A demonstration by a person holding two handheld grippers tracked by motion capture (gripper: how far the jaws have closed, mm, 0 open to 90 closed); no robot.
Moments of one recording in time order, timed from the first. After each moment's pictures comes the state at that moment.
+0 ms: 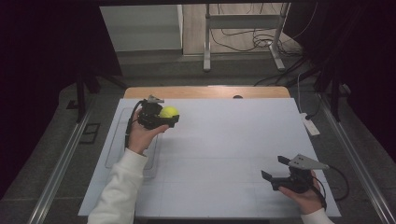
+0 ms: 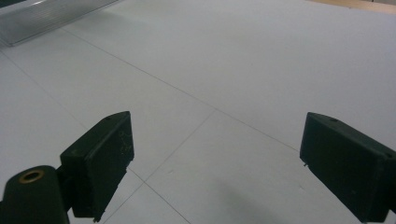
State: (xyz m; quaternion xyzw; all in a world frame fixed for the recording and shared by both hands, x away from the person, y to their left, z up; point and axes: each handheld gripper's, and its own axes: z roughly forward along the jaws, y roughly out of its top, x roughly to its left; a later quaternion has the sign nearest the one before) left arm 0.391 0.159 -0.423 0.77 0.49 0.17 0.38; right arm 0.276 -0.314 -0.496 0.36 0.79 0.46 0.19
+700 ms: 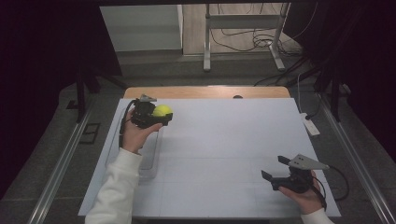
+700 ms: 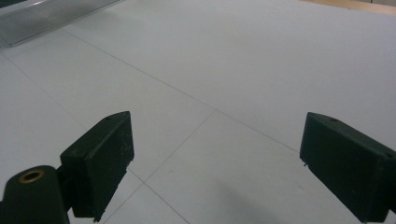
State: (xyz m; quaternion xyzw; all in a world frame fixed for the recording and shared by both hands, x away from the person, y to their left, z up) left arm 0.391 0.177 -0.423 0.75 0.51 0.18 0.38; right arm 0.276 -0.314 -0.496 0.36 0.79 0.46 0.19
